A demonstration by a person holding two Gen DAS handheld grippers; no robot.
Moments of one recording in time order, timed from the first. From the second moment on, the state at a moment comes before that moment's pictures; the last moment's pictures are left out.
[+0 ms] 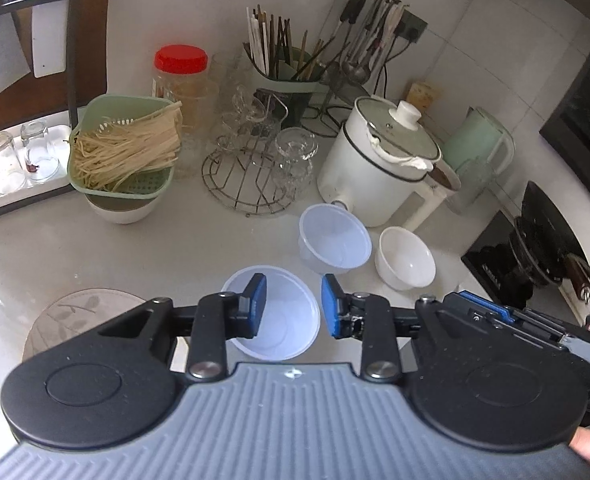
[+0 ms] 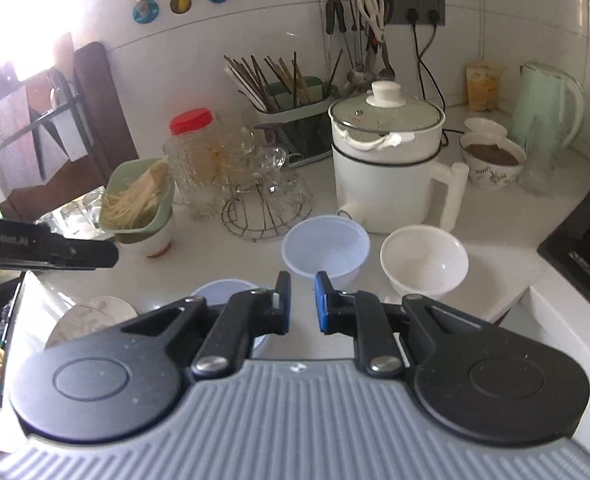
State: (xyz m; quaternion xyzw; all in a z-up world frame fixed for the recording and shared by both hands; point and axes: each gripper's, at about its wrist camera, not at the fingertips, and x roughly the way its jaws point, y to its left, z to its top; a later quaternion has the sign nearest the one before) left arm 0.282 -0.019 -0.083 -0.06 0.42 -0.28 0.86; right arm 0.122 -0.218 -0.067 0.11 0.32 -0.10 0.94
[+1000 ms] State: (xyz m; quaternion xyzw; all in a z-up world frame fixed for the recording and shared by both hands) left arm 0.377 -0.075 -0.128 -0.01 0.47 -0.32 0.82; right arm 0.164 -0.261 -0.112 0.21 0.35 -0.17 0.90
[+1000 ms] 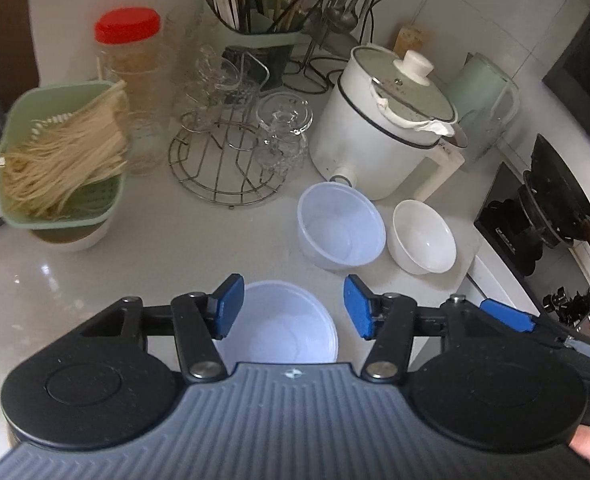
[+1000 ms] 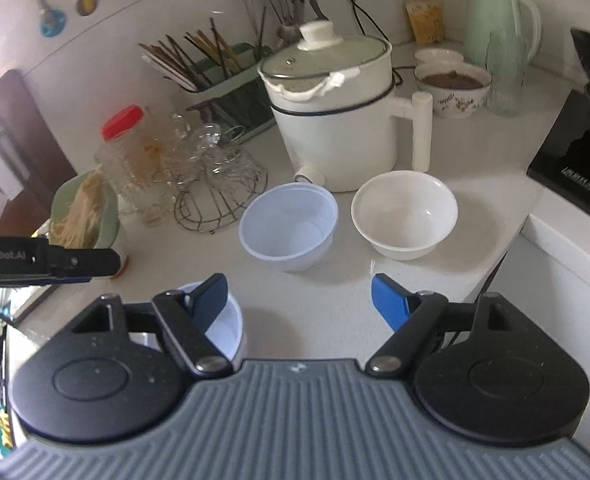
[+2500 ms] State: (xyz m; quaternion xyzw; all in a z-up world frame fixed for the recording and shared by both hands) left arm 0.486 -0.201 -0.213 -0.01 0.57 -0.31 0.76; right arm 0.272 -0.345 -0.187 0.32 0.43 -0.10 0.84
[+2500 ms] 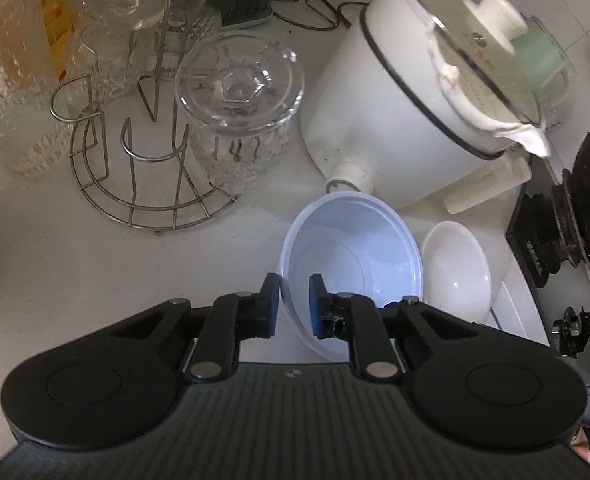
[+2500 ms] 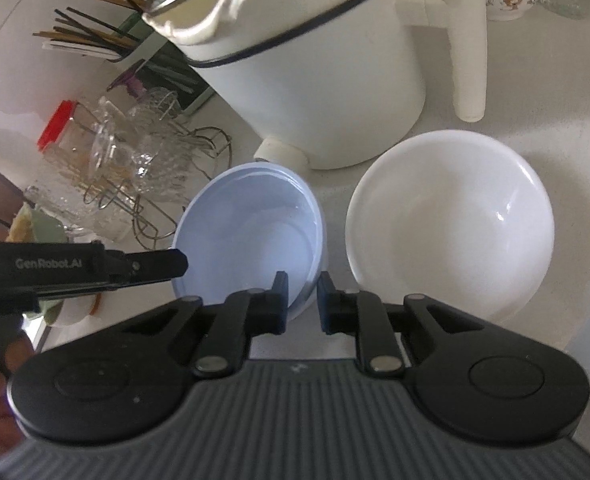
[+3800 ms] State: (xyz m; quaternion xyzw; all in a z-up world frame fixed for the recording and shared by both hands) left arm 0.397 -0.069 -0.131 -0.08 0.54 -0.28 0.79; right arm 0.235 -0.259 -0.108 0.26 0.41 -0.05 0.88
